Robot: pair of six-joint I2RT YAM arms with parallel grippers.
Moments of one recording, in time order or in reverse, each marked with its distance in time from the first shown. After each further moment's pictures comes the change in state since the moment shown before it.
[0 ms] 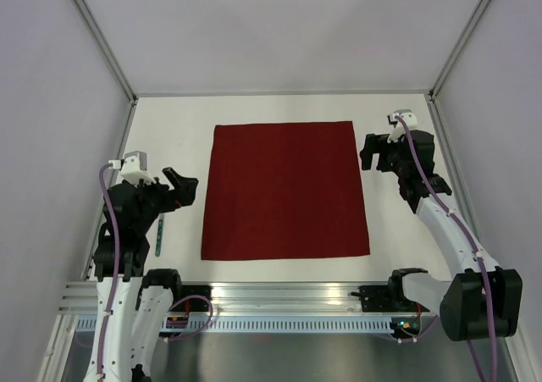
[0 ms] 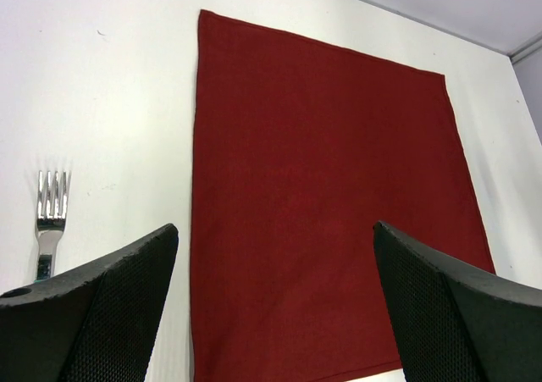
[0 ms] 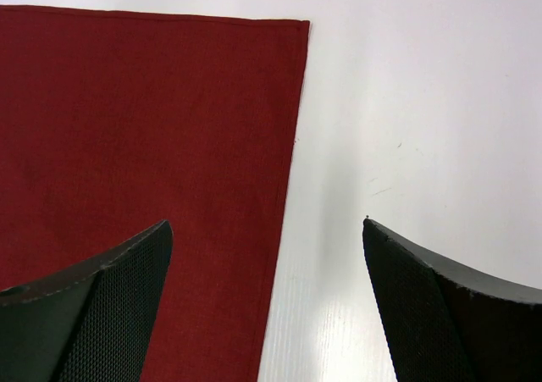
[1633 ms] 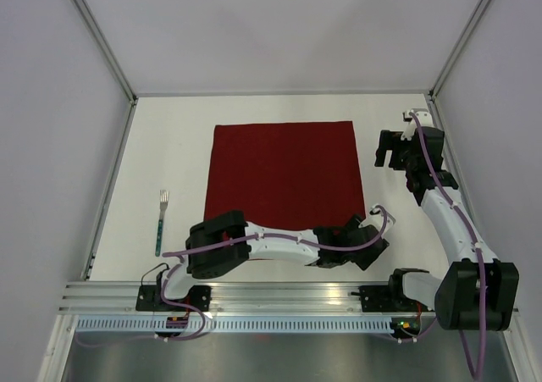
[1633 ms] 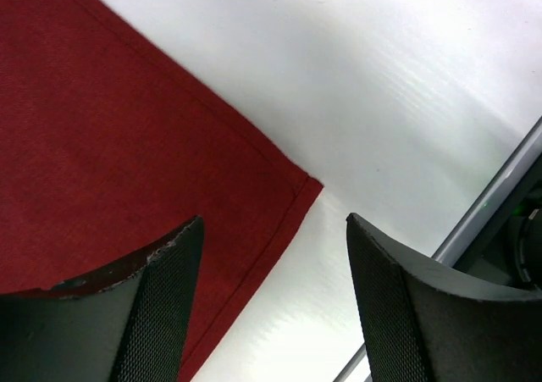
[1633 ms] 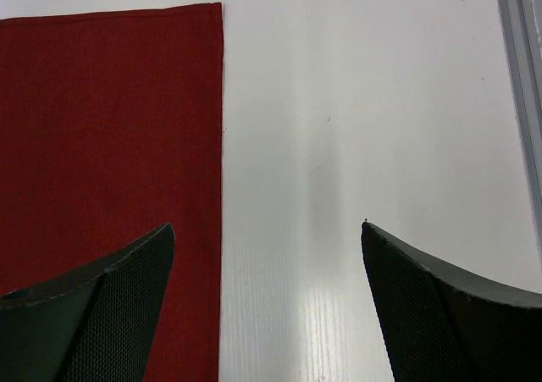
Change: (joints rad) left arm -1.412 1.608 0.748 0.421 -0.551 -0.003; right arm -0.100 0.047 0.040 -0.063 0.077 0.008
